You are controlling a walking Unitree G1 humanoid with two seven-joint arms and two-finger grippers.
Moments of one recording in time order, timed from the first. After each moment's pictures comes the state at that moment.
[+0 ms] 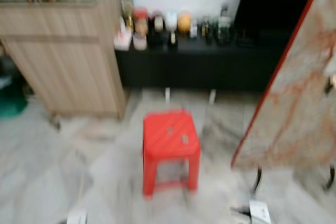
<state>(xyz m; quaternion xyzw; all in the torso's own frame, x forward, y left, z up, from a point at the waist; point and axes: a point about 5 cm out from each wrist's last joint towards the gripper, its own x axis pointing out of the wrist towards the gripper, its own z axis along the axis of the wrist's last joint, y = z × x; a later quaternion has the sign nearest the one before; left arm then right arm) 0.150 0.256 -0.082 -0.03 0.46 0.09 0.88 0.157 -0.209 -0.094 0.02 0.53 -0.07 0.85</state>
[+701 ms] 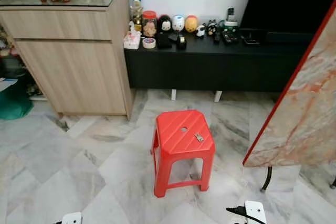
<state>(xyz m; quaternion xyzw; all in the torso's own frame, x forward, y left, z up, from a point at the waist) 0.146 0.265 -0.081 -0.03 0.46 0.10 0.88 0.164 -0.202 -0.092 0.03 0.52 -0.06 0.85</state>
